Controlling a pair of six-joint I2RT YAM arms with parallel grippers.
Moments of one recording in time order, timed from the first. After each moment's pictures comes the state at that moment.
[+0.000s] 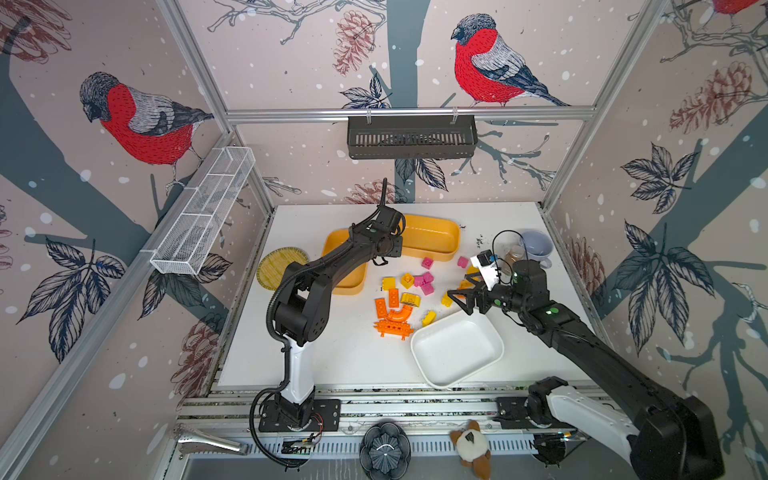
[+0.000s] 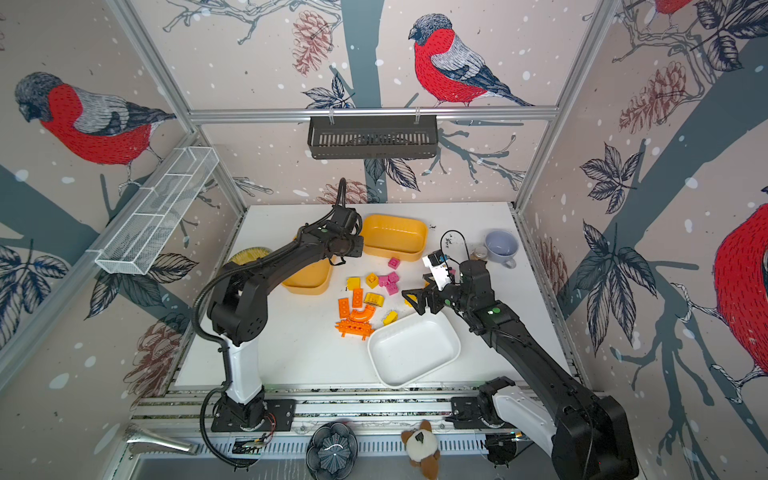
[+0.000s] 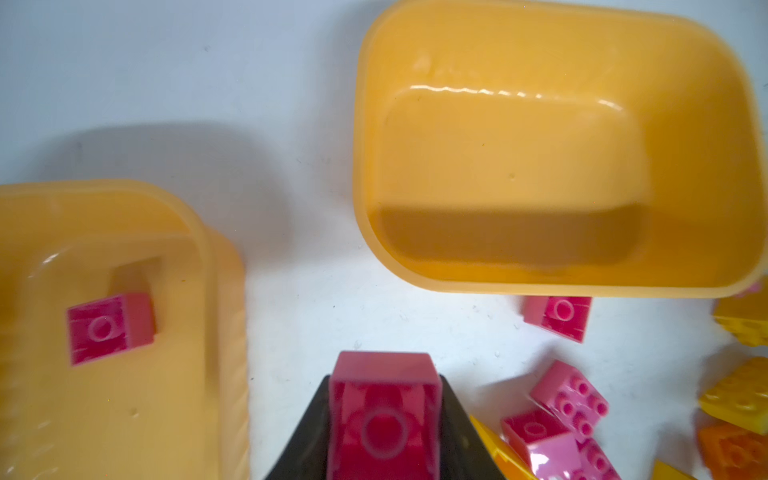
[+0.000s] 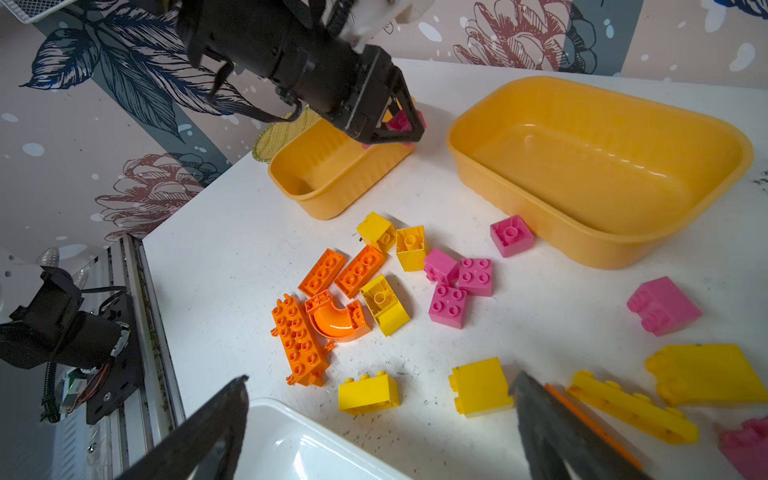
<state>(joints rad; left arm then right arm) -0.51 1.96 1.61 -0.58 -0.11 -0.31 0.35 1.01 0.61 -0.10 -0.61 0.03</state>
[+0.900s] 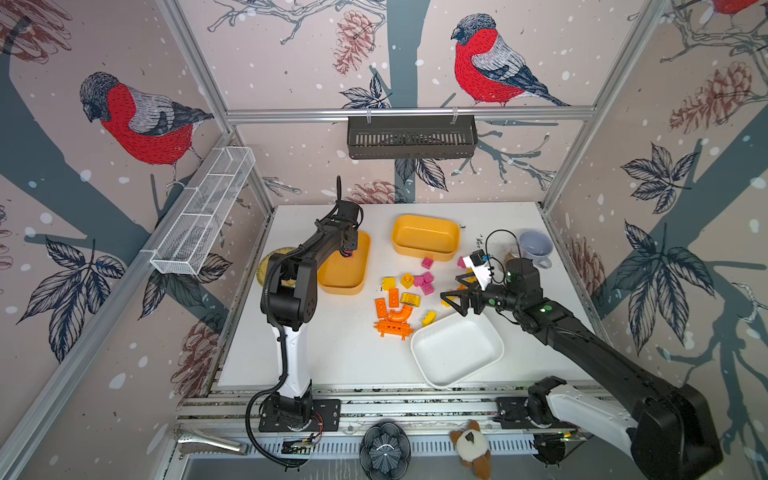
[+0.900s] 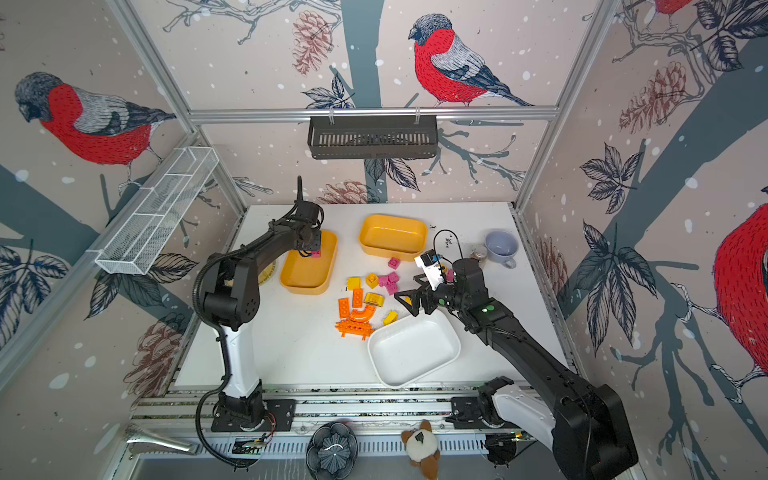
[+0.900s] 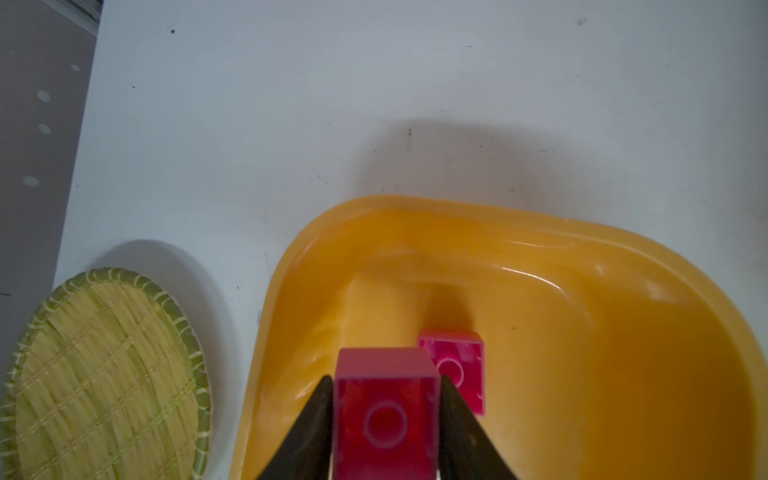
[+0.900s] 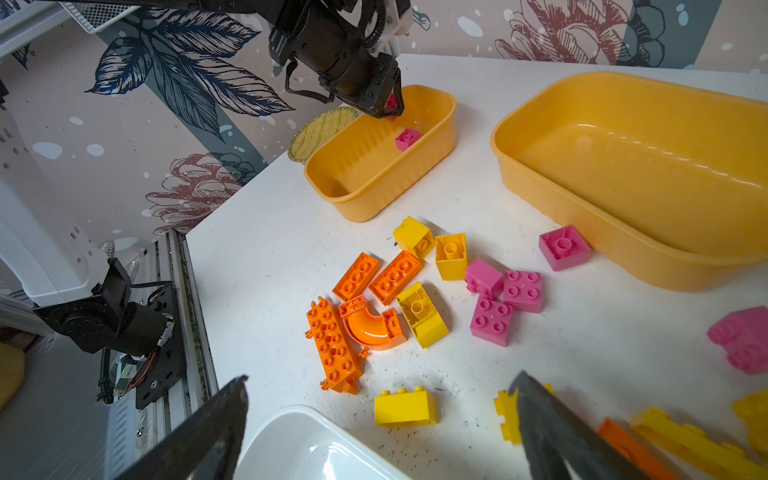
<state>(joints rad) -0.24 2.07 1.62 -0.59 -0.35 -0.18 0.41 1.05 0.62 -0.05 -0.65 0.08</state>
